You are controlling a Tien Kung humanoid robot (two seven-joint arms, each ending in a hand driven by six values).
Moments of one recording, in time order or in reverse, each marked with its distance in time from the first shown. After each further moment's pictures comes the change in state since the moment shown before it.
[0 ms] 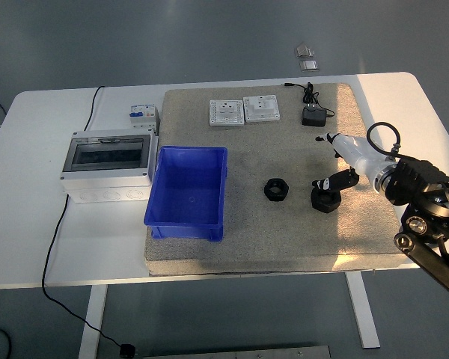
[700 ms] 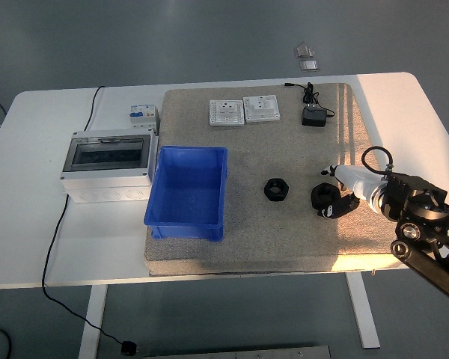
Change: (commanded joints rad) left arm 0.000 -0.002 0.006 0.000 0.002 -0.002 0.002; right arm 0.028 0.002 -0.106 -0.080 0.133 0.039 -0.057
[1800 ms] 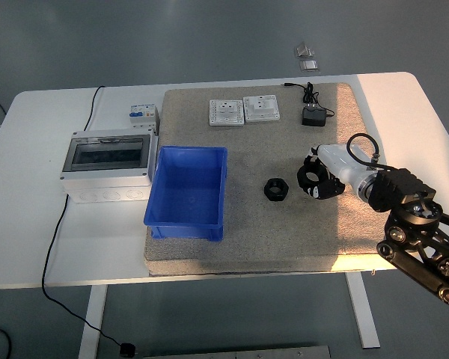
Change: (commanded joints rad) left arm -0.005 0.006 -0.016 0.000 0.015 0.000 0.003; right arm 0.078 0.041 -0.060 -0.046 -0.127 -0.251 0.235
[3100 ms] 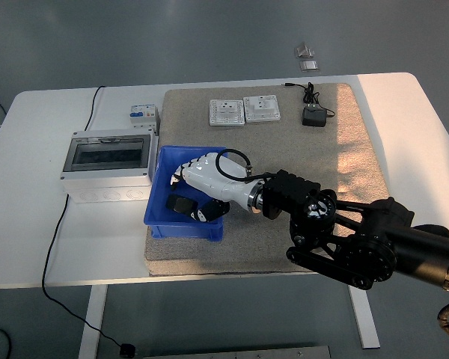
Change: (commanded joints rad) left arm -0.010 0.003 -0.023 0.000 0.021 0.010 -0.003; right arm 0.297 0.274 -0.407 -0.206 0.021 -0.081 0.242
